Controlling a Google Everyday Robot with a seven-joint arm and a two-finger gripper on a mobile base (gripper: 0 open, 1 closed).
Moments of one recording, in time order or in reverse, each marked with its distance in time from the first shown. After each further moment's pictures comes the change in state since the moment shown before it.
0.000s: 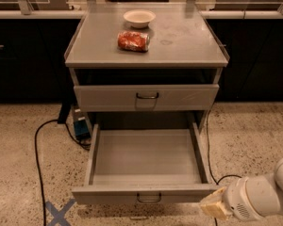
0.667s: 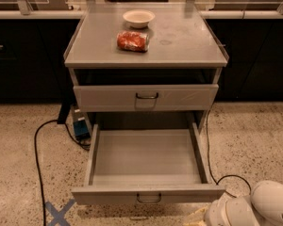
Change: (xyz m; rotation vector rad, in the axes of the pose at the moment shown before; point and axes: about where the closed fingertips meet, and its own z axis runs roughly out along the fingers) arm 0.031 0.028 0.087 -0.130 -0.048 0.011
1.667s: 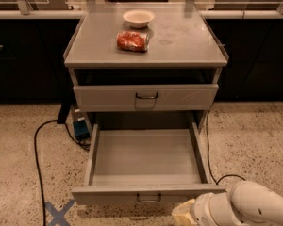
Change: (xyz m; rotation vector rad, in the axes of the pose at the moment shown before) arm -0.013 -0.032 0.051 0.047 -0.050 -0.048
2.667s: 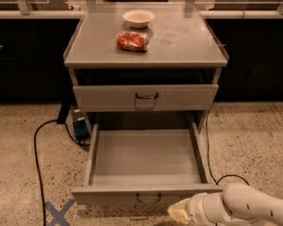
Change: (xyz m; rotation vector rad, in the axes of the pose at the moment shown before) arm 0.014 -0.036 0.052 -0.020 -0.052 0.069
